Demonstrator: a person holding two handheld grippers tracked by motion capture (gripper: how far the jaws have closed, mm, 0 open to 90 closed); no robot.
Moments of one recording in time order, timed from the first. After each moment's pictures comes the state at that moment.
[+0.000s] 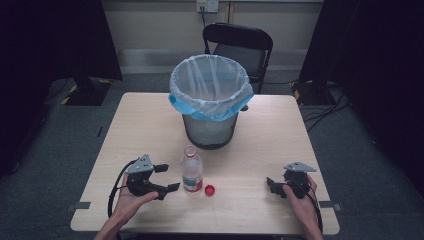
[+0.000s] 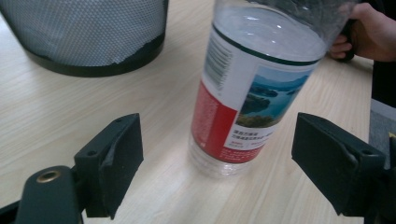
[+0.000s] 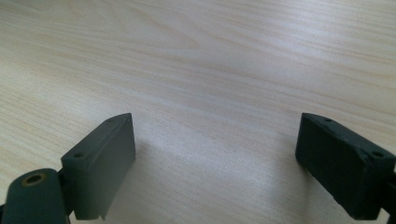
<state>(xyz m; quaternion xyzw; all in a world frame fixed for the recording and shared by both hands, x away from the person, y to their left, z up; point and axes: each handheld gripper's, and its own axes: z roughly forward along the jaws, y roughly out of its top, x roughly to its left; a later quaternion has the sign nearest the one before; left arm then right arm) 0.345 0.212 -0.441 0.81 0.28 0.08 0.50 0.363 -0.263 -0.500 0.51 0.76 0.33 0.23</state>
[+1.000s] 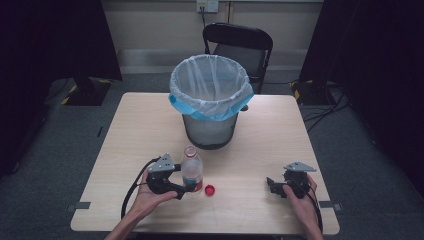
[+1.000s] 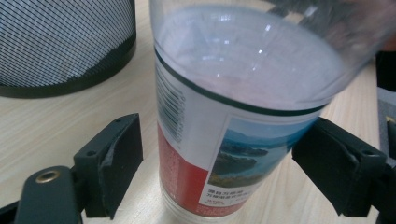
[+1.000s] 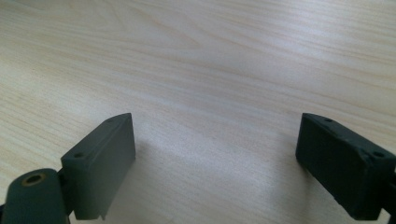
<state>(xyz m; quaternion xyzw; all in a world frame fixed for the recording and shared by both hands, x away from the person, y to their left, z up) 0.359 0.165 -0.451 0.83 0.26 0.08 0.49 0.364 -0.263 -0.500 0.51 0.76 0.33 0.23</state>
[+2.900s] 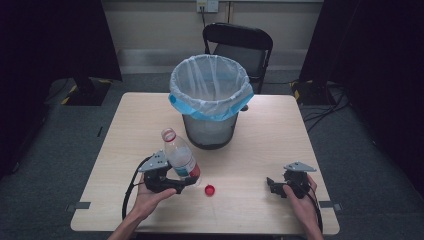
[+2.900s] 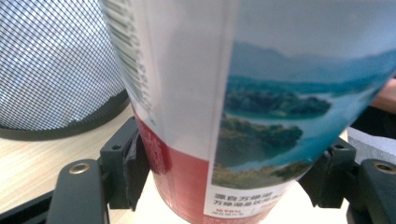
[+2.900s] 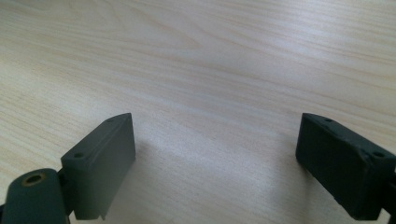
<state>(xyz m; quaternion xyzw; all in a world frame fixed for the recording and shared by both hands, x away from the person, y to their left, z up) 0.352 0.174 -0.432 0.77 0.26 0.08 0.58 0.364 -0.263 -0.500 0.51 0.76 0.33 0.23</state>
